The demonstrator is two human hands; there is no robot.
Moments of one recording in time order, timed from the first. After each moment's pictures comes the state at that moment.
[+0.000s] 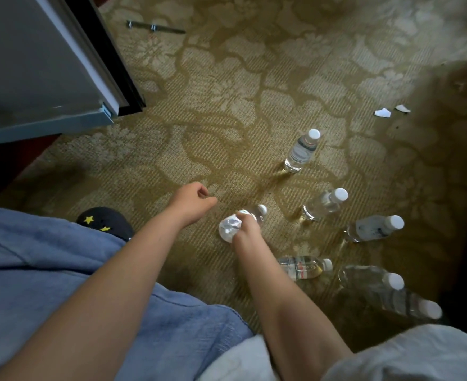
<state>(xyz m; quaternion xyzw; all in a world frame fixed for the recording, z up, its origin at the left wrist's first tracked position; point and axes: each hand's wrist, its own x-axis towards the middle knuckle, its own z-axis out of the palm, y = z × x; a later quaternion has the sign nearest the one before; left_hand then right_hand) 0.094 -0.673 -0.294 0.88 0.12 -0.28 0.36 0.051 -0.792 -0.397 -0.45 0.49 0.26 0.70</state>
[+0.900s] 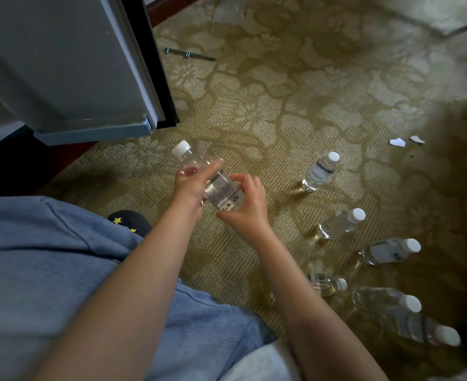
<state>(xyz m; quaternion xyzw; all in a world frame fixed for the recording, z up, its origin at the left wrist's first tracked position) 0.106 -0.639 -0.266 0.56 0.31 -0.06 0.76 0.073 -0.758 -0.290 -0.86 0.01 0.06 0.51</state>
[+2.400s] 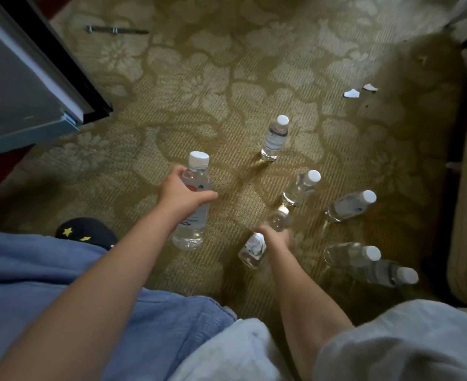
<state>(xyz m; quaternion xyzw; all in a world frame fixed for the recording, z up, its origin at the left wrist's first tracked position) 0.085 -0.711 -0.275 0.84 0.15 -0.21 0.47 0.010 -0.894 -0.420 -0.56 0.59 0.14 0.56</state>
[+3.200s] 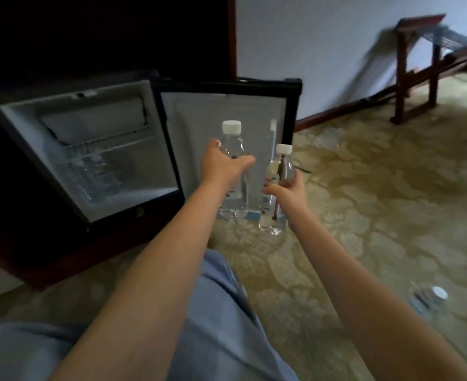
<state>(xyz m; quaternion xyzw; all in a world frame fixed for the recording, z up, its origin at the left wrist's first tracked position) 0.120 -0.468 -0.064 0.77 0.23 0.22 0.55 0.174 -0.597 -0.137 -0.71 -0.05 0.10 0.69</state>
